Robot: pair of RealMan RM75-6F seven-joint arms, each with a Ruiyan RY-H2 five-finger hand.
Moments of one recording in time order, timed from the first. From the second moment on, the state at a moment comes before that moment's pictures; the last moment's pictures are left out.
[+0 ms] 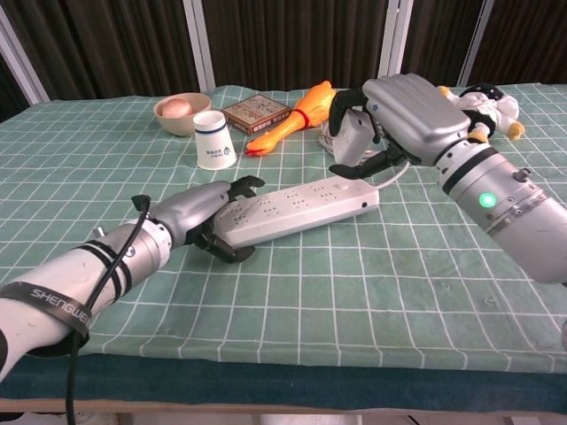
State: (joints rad) left arm -0.75 -1.89 -0.24 -1.27 1.00 0.91 0.29; right arm 0.77 -2.00 0.11 -0.65 -1.52 1.44 0.08
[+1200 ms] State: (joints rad) left arm -0.58 -1.59 -0.13 -1.52 1.26 1.22 0.27; right arm 0.61 -1.56 0.02 -1.17 -1.58 1.32 -0.31
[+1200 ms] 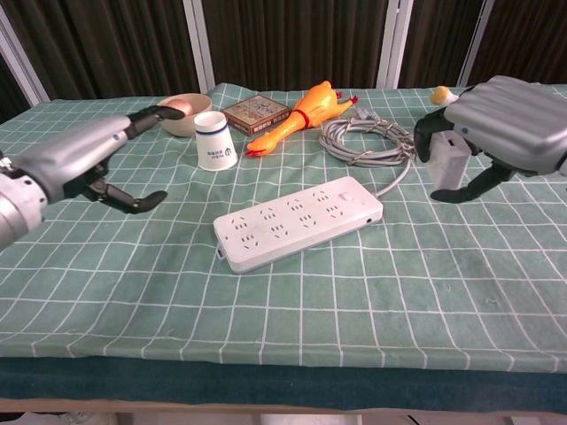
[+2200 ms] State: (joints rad) left arm -0.40 -1.49 -0.05 -1.54 1.37 1.34 0.24; right arm 0.59 -1.42 -0.06 -1.32 -1.54 1.05 -0.85
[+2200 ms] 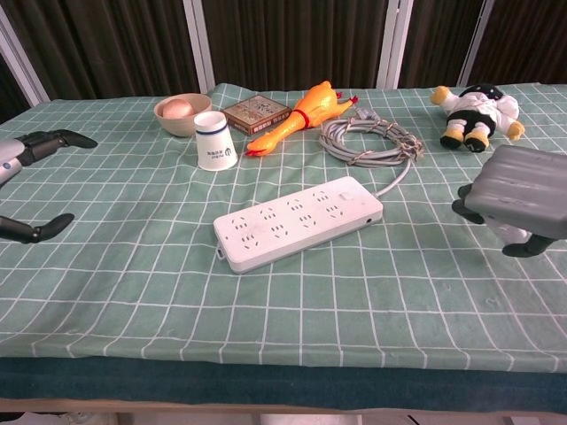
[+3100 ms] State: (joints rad) left arm -0.39 -1.47 -0.07 -1.56 1.40 1.32 0.25; right arm 0.54 -1.32 0.00 -1.56 -1.37 1.04 -0.78
